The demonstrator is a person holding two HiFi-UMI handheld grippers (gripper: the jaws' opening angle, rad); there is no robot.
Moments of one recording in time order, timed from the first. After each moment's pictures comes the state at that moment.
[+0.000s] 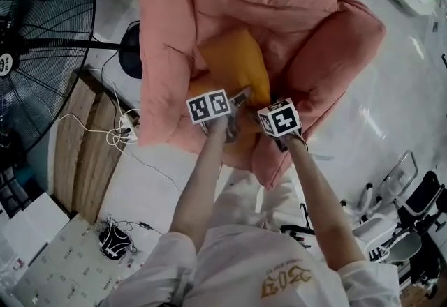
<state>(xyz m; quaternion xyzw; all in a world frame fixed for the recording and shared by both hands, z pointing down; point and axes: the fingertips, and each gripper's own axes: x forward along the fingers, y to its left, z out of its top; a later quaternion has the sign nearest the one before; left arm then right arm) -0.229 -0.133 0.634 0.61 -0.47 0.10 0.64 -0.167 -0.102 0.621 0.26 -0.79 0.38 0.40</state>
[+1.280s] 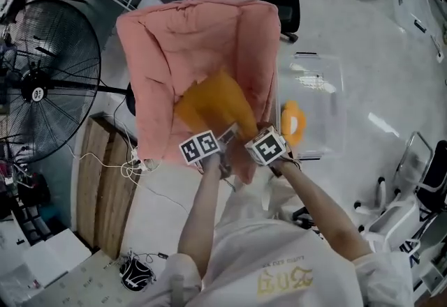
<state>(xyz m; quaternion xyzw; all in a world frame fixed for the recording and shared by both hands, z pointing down) -0.096 0.007 0.515 0.62 -0.49 0.11 0.60 -0.036 0.039 0.510 0.25 -0.82 0.36 0.36</state>
